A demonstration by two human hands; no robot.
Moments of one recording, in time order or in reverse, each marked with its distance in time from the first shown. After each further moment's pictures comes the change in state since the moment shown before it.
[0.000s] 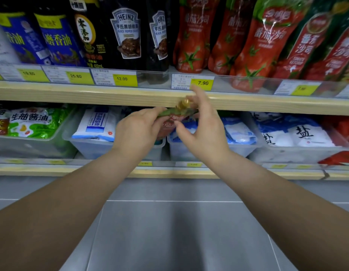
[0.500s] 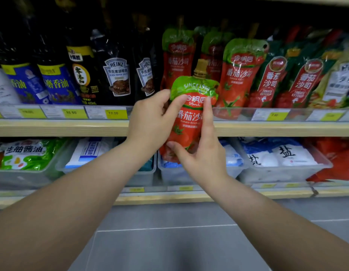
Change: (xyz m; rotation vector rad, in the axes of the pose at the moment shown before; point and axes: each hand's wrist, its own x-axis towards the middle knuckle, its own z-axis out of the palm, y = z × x) left_hand 0.074 0.072 -0.033 -0.441 0.147 -0.072; right_hand 0.003 -0.015 -0.035 -0.058 0.138 0.063
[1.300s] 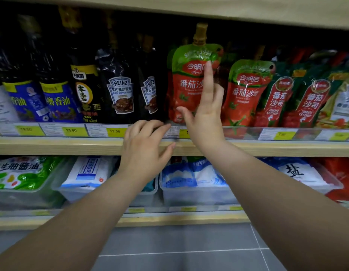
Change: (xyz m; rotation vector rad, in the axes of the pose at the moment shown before) left_hand -0.010 -0.065 0.007 0.535 -0.100 0.189; right_hand 0.111 0.004 0.022 -0.022 0.140 -0.185
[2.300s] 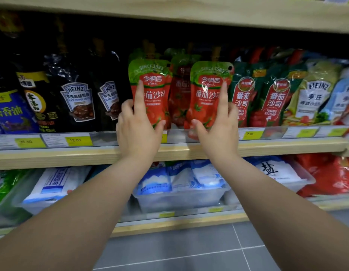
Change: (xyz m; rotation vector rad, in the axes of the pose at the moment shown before) left_hand 0.062 0.068 0.030 -0.180 0.161 -0.327; right_hand -0.016 0.075 -0.071 -0.258 0.046 0.269
